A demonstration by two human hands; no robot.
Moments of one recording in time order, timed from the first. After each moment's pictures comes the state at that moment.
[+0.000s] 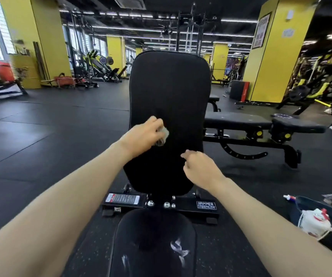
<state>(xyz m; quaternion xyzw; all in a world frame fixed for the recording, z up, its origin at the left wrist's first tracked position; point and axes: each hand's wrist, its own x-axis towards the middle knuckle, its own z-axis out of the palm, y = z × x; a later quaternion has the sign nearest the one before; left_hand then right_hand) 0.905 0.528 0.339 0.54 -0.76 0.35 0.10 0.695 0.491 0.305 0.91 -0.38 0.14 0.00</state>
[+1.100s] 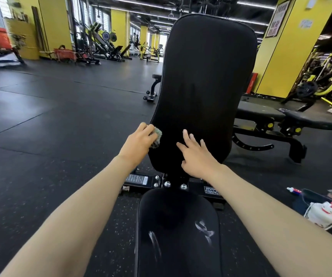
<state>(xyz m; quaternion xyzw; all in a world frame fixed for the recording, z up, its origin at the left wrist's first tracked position) 0.978 0.558 0.220 0.63 -0.68 0.28 0.25 0.776 0.504 0.254 0.93 -0.36 0.02 0.06</state>
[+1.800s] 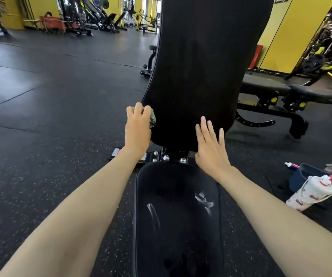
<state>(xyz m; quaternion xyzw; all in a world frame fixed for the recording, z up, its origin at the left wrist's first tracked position) 0.933 0.555 0.183 0.75 -0.50 0.20 0.38 0.734 0.499 0.179 0.89 -0.44 0.10 0.12</state>
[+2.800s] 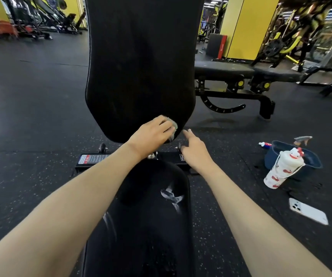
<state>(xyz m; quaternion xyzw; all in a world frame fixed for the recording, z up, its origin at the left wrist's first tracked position) 0.853 0.485 0.152 0.42 -0.81 0.37 0.17 0.685 0.474 0.151 0.75 -0.51 0.27 -0.33</state>
